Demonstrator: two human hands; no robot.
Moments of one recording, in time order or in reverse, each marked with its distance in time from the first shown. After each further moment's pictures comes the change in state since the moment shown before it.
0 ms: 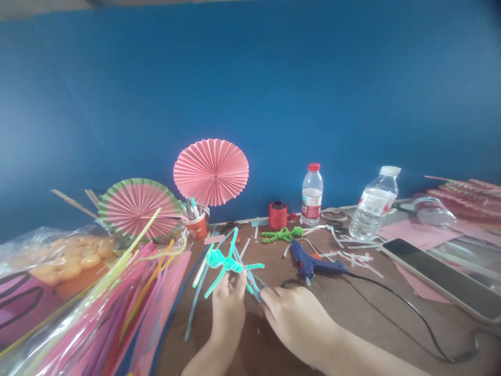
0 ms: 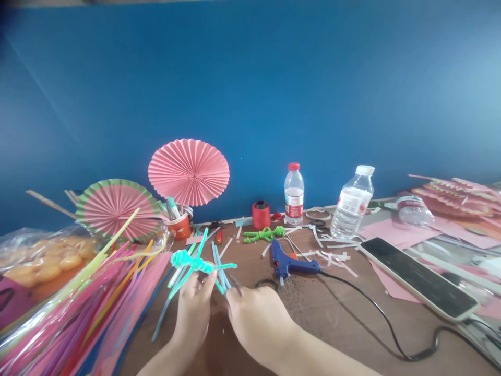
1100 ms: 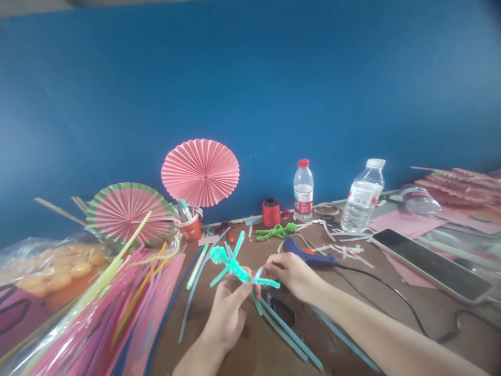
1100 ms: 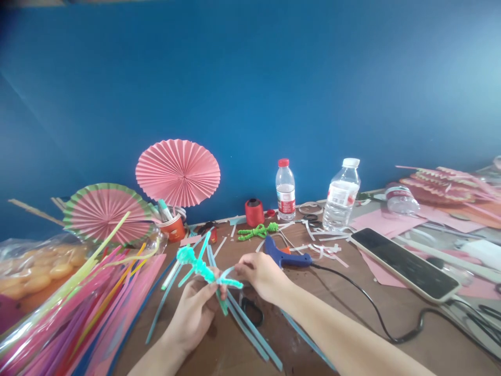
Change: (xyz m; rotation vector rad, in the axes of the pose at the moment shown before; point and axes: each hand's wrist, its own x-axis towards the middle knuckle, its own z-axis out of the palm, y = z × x) left_hand -0.004 -0.002 0.005 -0.698 -0.503 -0.274; right_hand 0.022 0.053 0.005 0.786 -0.010 0.284
